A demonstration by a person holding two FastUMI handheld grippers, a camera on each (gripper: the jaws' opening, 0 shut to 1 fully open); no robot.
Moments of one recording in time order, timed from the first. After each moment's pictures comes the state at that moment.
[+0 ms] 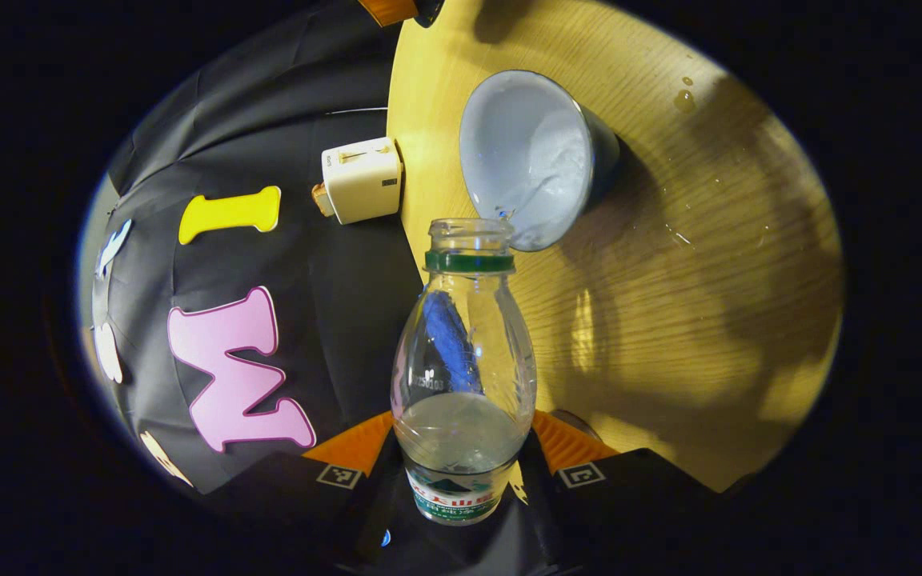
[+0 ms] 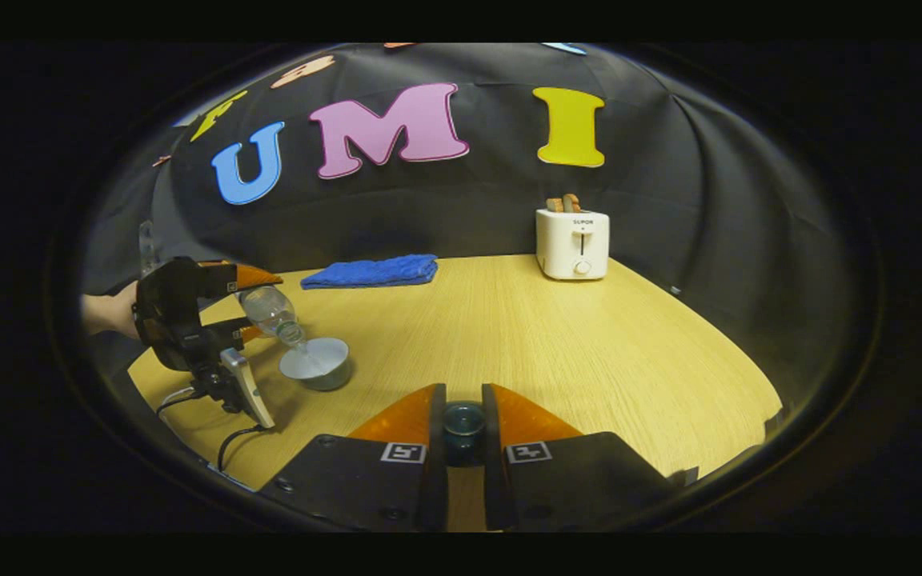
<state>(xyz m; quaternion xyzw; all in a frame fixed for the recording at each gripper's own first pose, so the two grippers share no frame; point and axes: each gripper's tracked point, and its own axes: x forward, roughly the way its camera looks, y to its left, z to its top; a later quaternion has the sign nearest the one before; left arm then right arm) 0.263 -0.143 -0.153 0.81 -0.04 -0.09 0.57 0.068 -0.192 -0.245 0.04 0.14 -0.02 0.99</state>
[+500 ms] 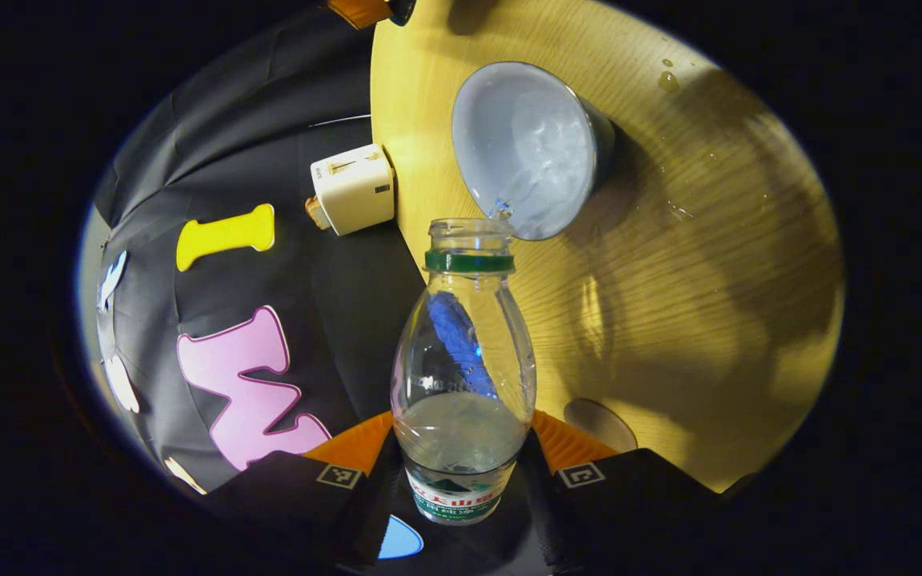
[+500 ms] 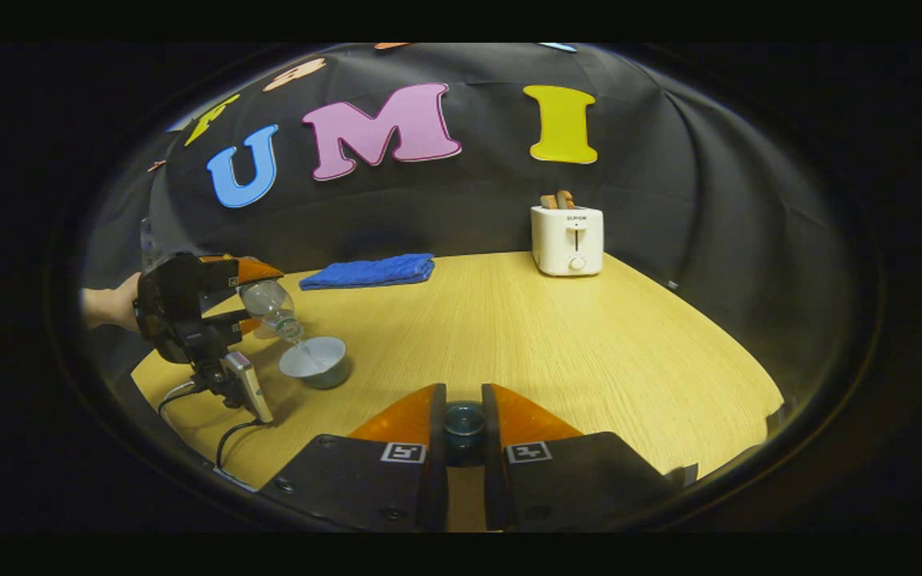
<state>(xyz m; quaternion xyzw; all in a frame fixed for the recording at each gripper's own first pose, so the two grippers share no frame) 0.267 -0.150 -0.137 0.85 -0.05 -0.08 0.52 0.064 -0.197 -0.247 0.05 0.14 -0.02 0.99</state>
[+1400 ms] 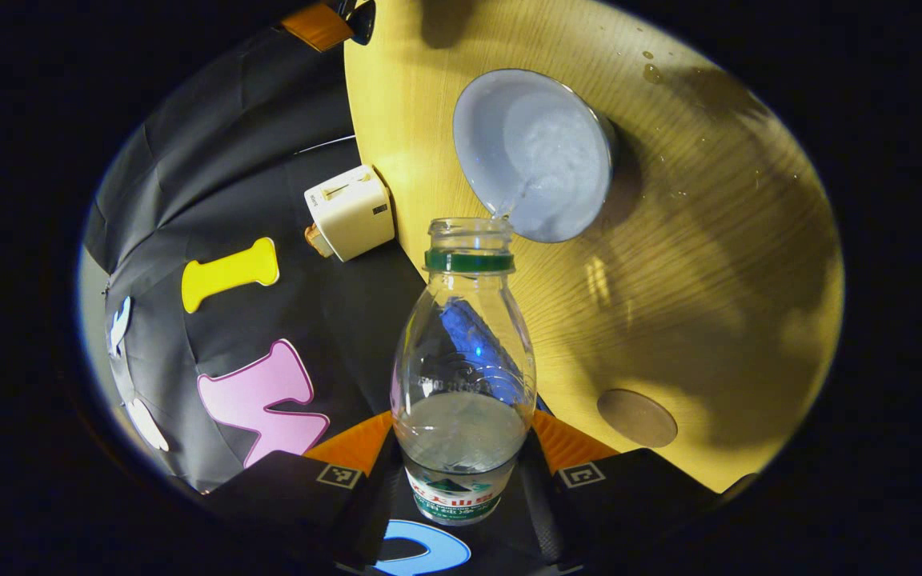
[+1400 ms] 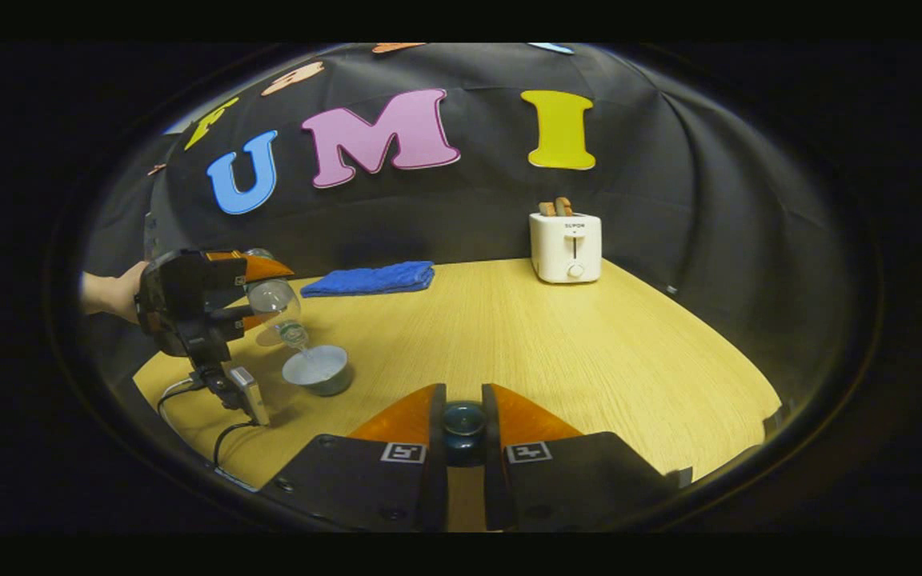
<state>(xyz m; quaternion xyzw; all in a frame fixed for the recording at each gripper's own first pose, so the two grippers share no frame) 0.265 -0.162 -0.117 0.88 -0.08 -0.08 0.46 0.064 -0.197 -0.235 0.06 0.12 -0.03 0.99</state>
